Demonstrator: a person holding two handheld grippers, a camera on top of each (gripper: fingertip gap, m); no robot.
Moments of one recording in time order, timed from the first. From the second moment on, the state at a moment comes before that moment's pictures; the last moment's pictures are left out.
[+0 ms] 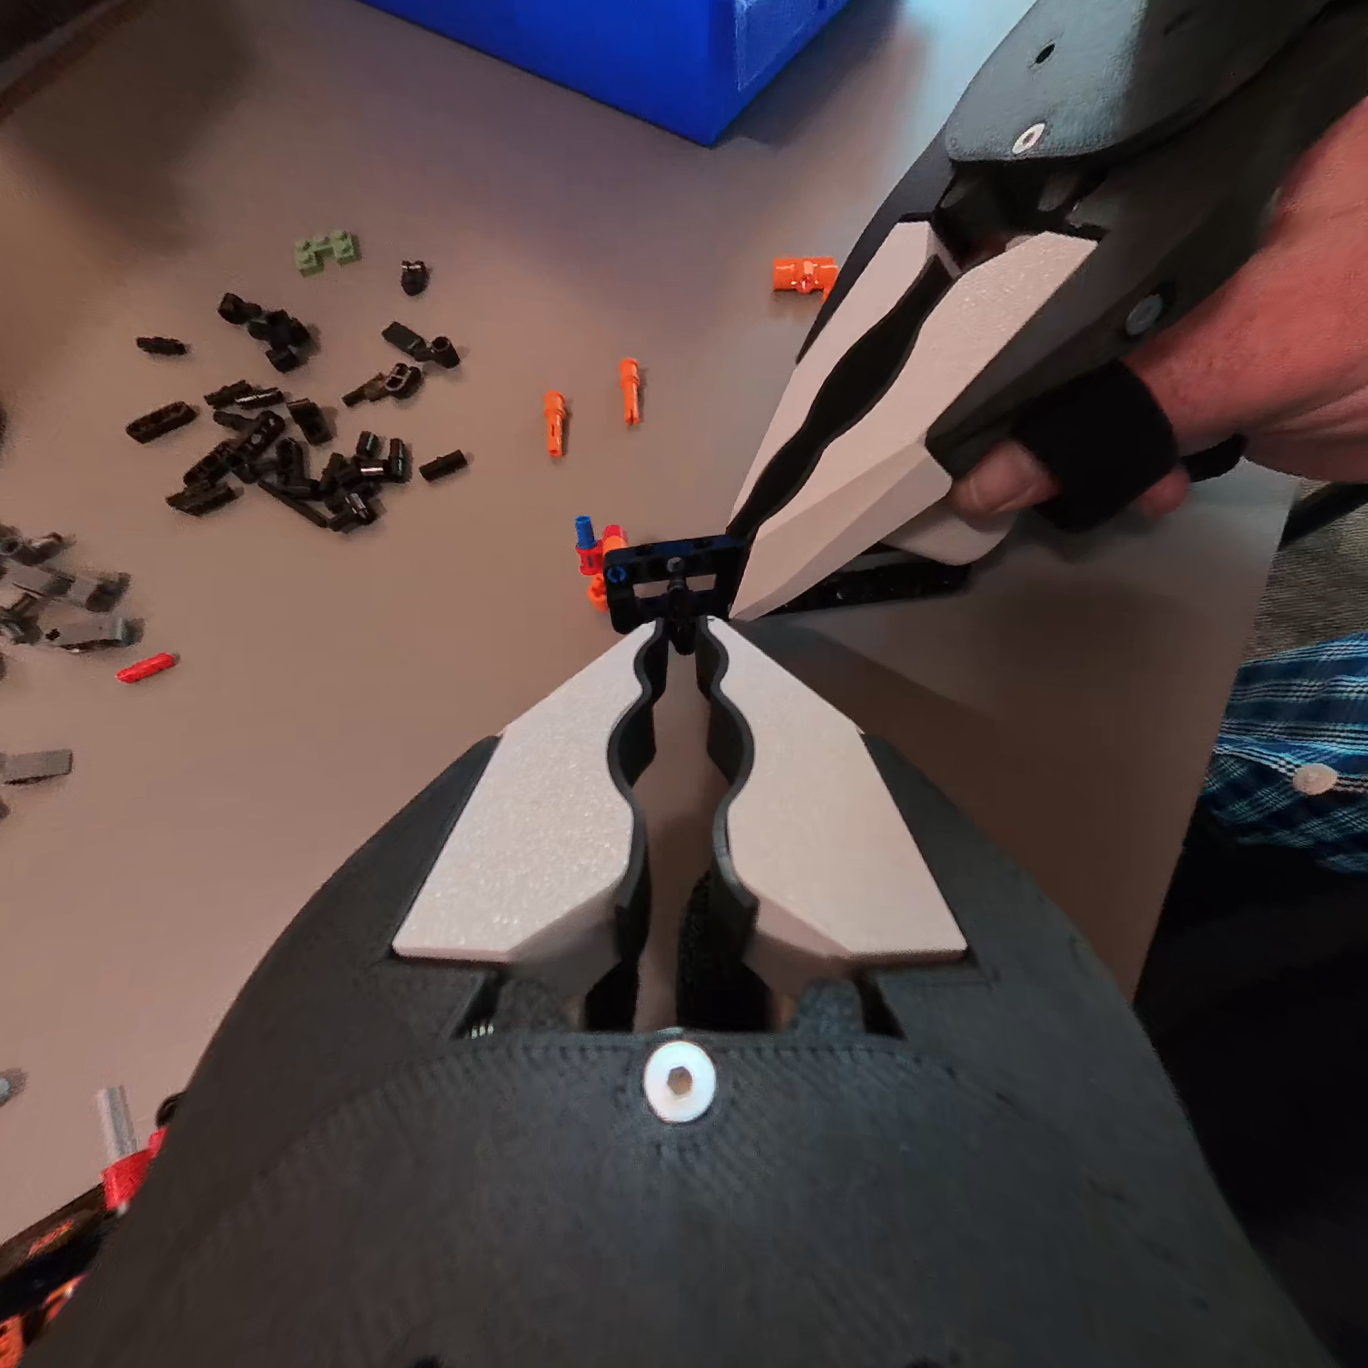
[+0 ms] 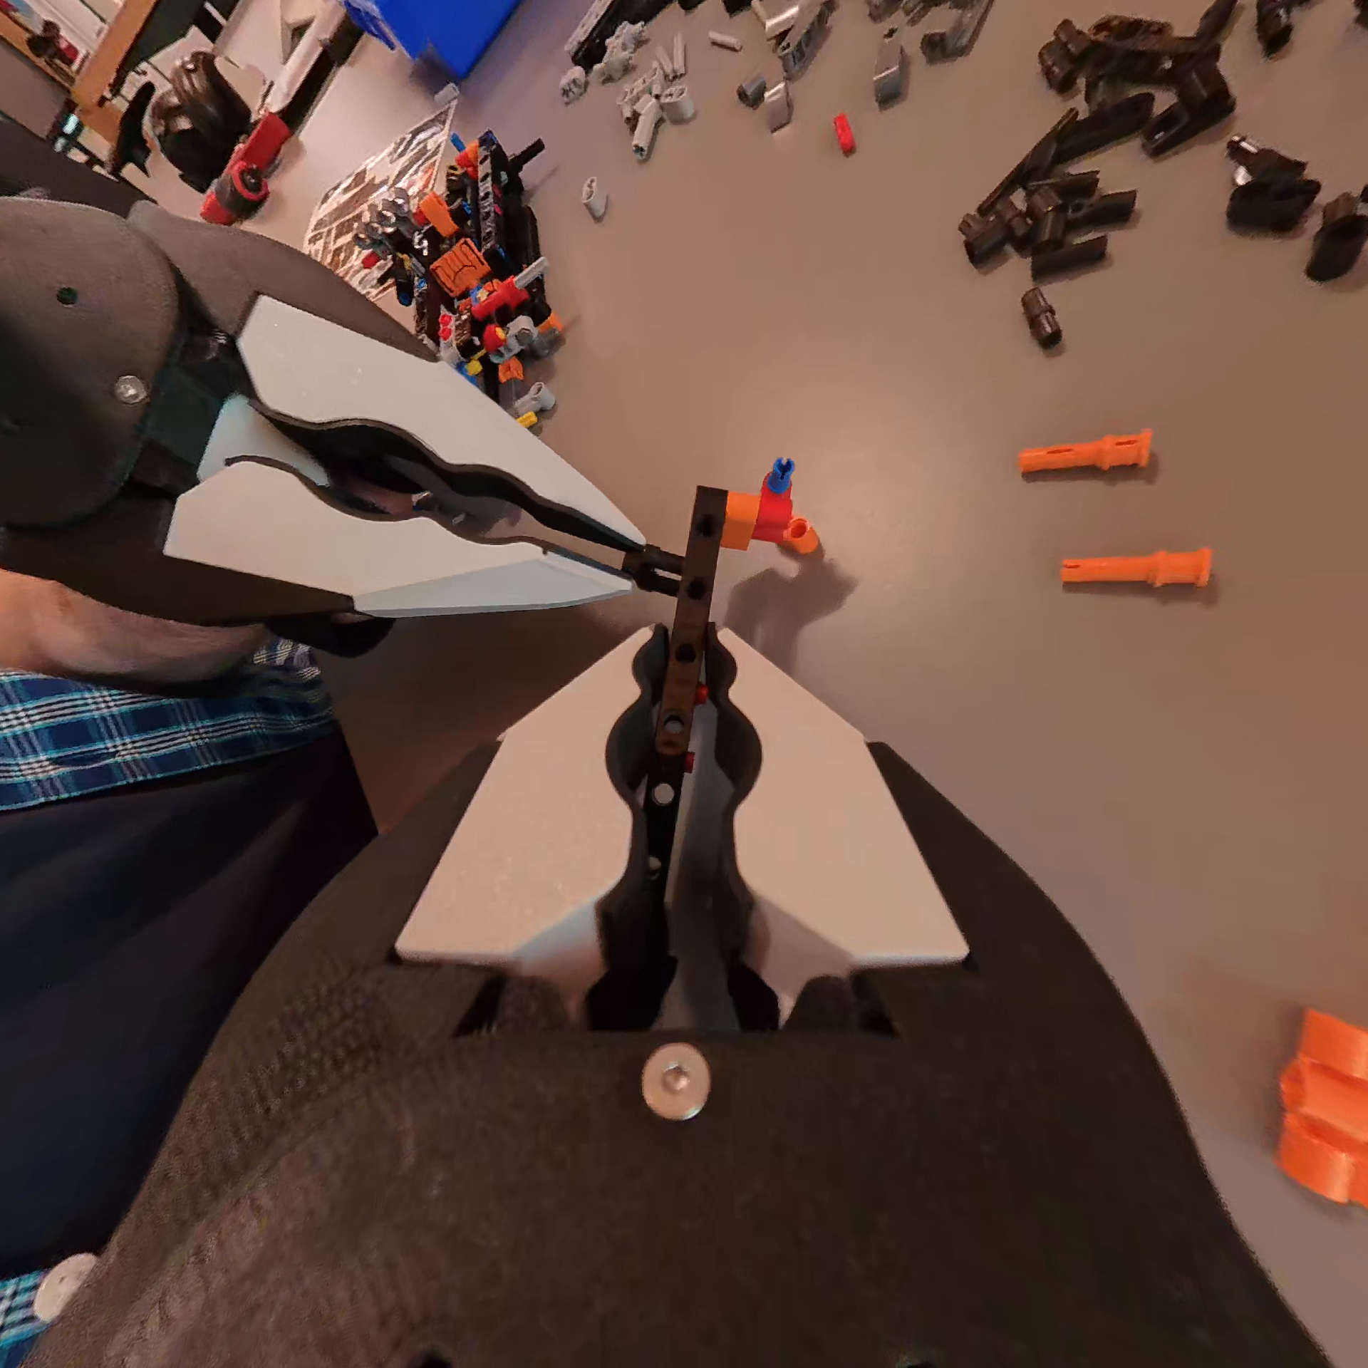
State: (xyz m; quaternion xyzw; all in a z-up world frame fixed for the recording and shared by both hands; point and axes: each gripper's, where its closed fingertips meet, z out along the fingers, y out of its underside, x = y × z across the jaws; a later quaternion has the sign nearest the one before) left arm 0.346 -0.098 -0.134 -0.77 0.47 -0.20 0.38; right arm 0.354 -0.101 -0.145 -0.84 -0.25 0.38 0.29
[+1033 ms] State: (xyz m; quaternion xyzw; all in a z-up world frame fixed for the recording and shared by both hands) left arm 0.353 -0.088 -0.131 -0.76 0.48 -0.19 0.39; right arm 0.357 -0.092 -0.145 -0.84 -0.24 0.37 0.31
